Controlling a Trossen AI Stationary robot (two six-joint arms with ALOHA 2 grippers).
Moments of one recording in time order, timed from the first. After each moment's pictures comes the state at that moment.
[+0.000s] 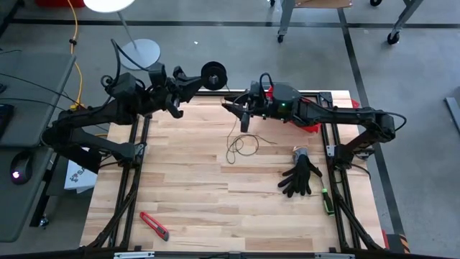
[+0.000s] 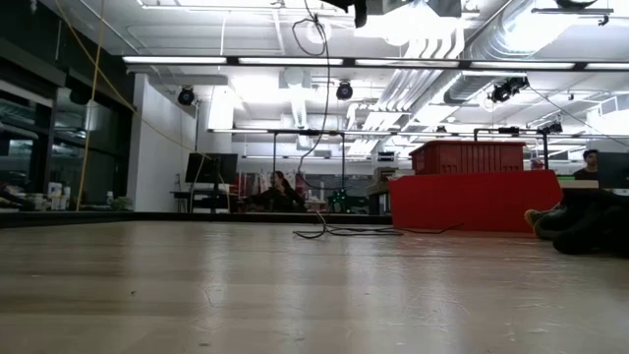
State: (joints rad) left arm 0.13 1.15 1.28 0.27 -0.11 -0.38; right arm -0.17 1.51 1.29 0.21 0.02 0.16
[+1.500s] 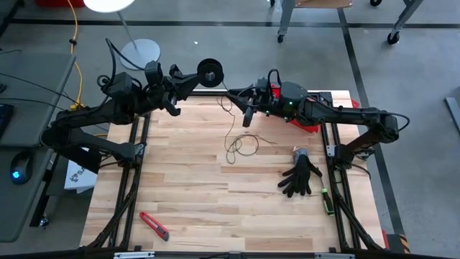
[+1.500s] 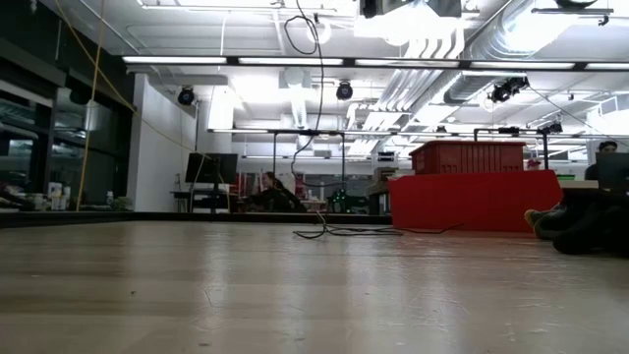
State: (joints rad) left arm 0.13 1.13 1.28 0.26 -0.14 -0.38; right arm -0.17 1.47 1.29 0.25 0.10 0.17
